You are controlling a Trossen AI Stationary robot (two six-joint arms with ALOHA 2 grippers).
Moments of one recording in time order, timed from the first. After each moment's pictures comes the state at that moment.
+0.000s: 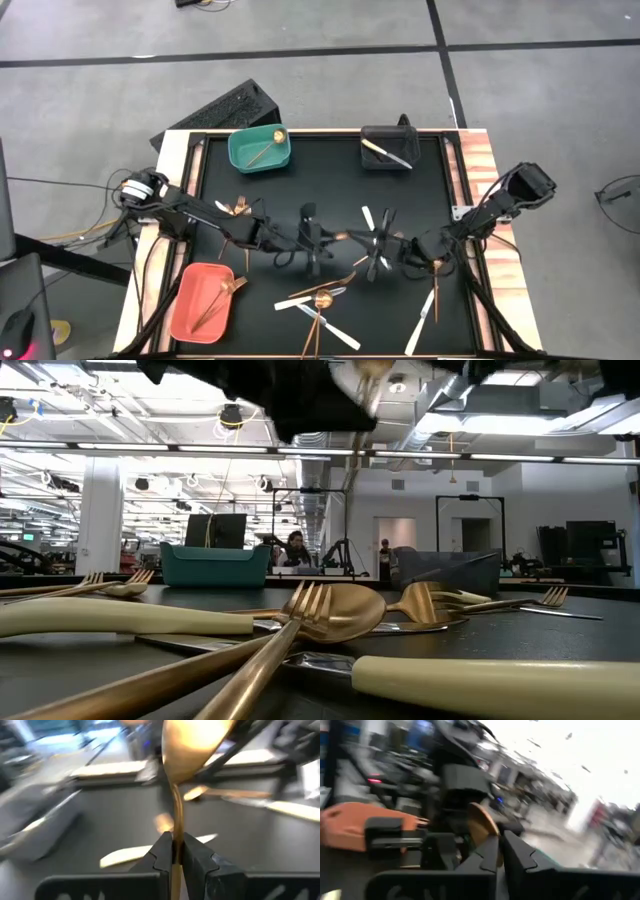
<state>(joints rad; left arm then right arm) -0.22 1.67 0.97 0.31 -0.42 -0.01 0.51 1.48 0.60 1.11 0.81 -0.43</state>
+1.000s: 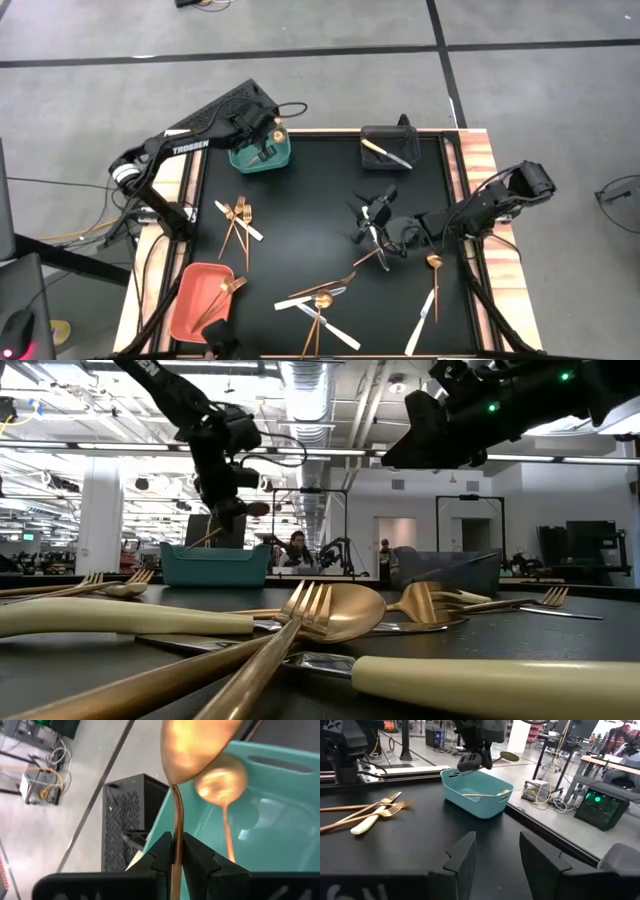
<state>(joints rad) 0.73 1.59 1.09 -0.48 -0.45 0.32 0.28 1.48 0.60 0.63 0.99 0.09</state>
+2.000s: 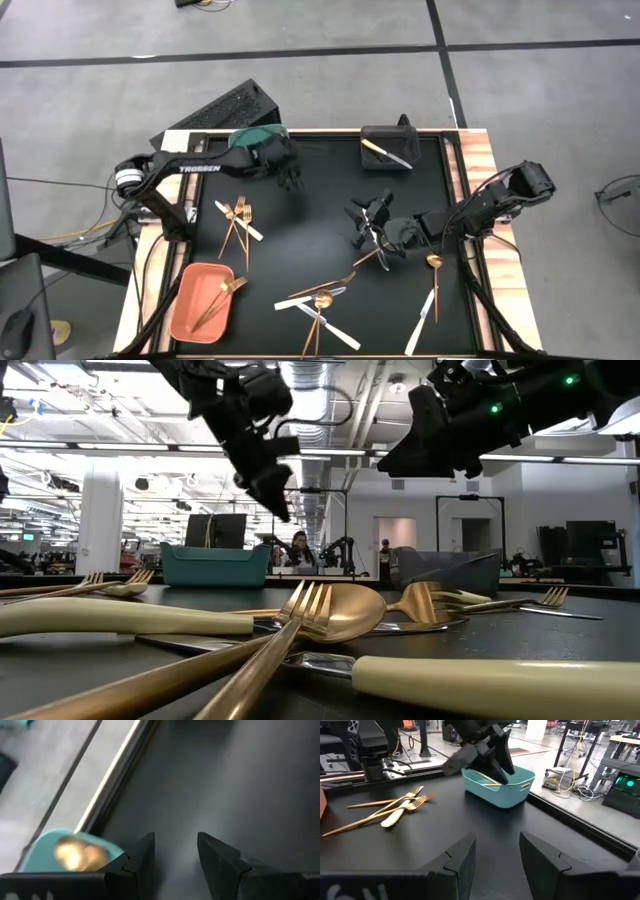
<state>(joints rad) 0.35 1.59 1.09 -0.37 -0.31 0.10 0.28 1.48 0.60 0.58 0.88 0.21</state>
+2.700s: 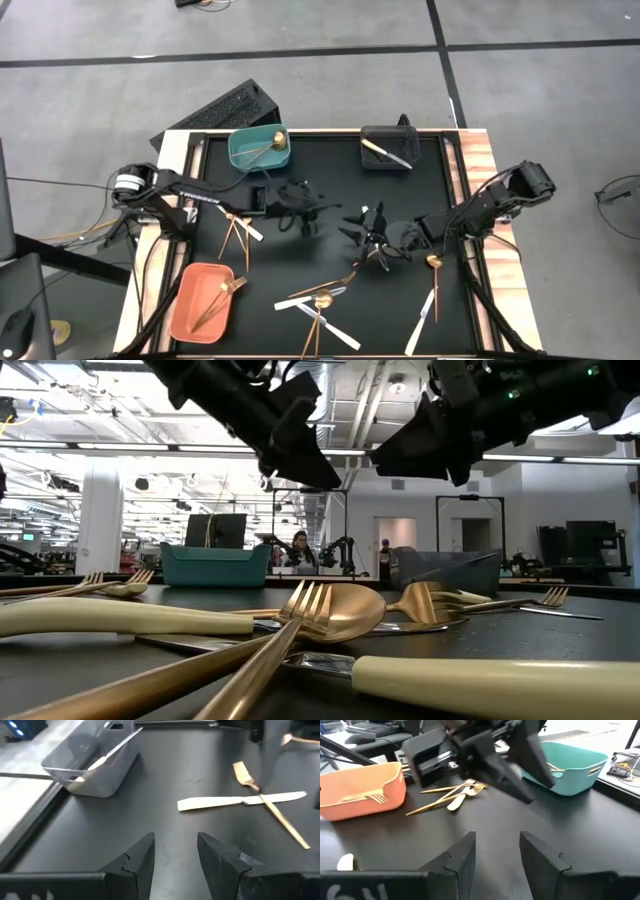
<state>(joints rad) 0.01 1.59 0.96 0.06 -0.31 -0.04 0.30 1.48 0.60 0.58 0.62 0.29</state>
